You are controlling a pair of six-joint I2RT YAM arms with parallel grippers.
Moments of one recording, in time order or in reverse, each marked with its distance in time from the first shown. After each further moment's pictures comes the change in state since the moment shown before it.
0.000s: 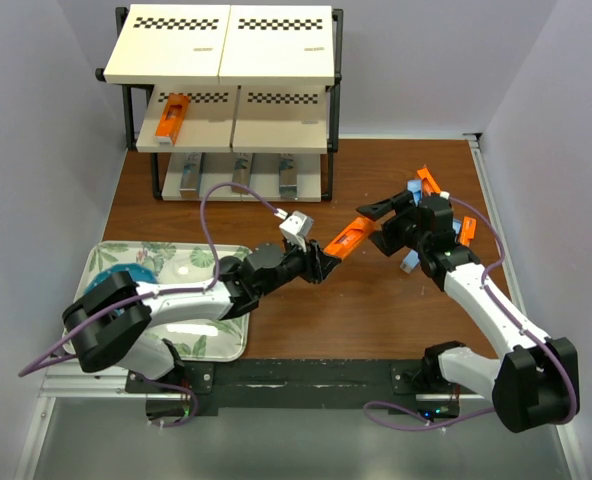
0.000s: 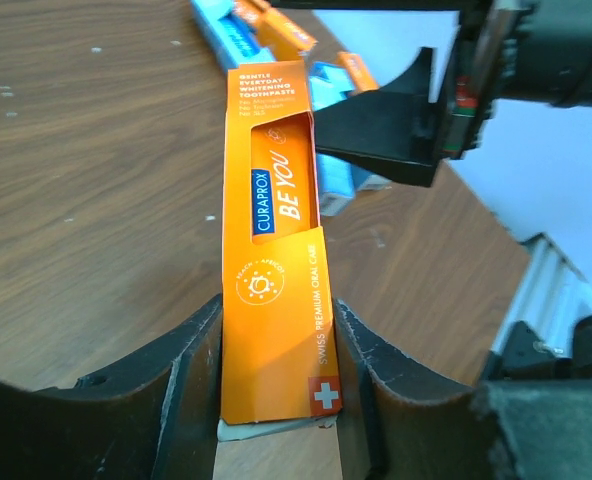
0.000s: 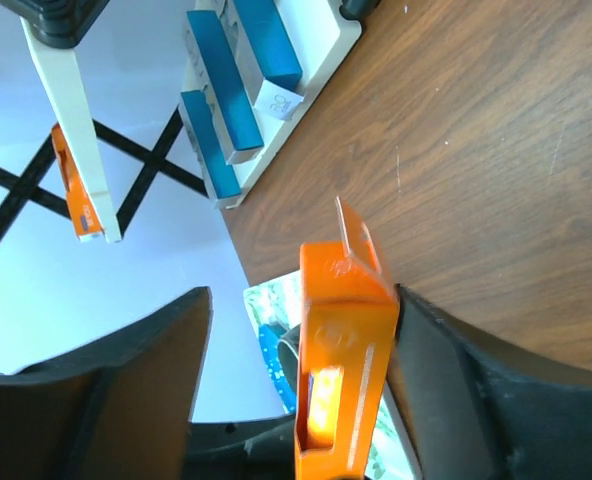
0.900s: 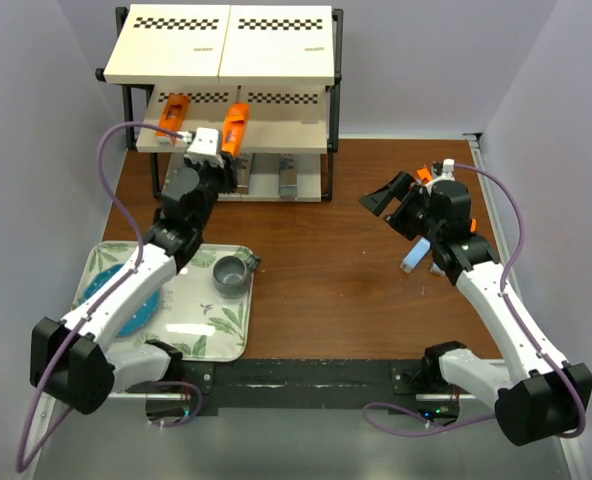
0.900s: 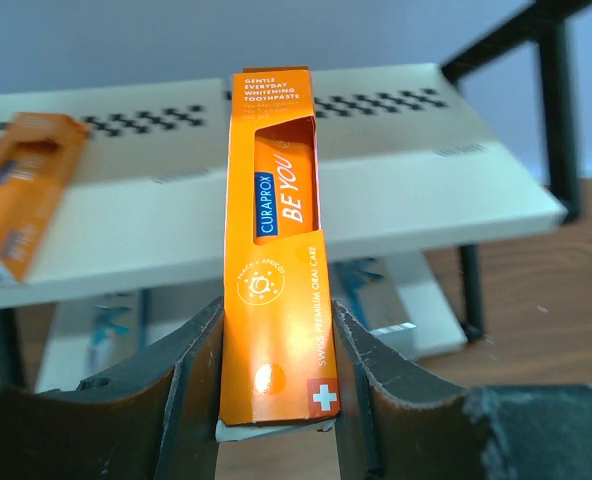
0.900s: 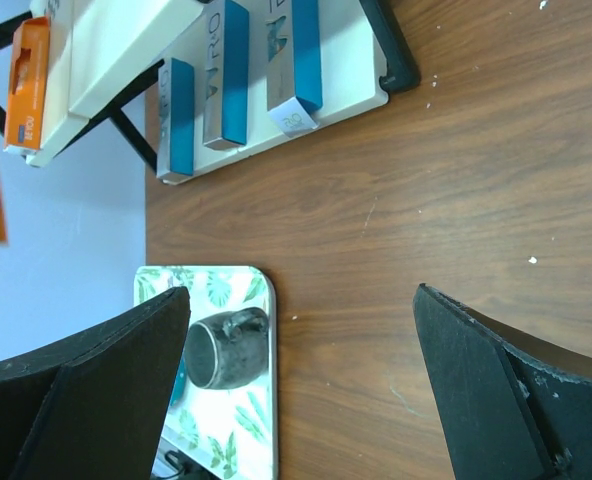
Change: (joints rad) left arm 0.542 -0.259 0.281 -0.404 -0.158 0.468; right arm 0.000 -0.069 0.197 -0.182 0.024 -0.484
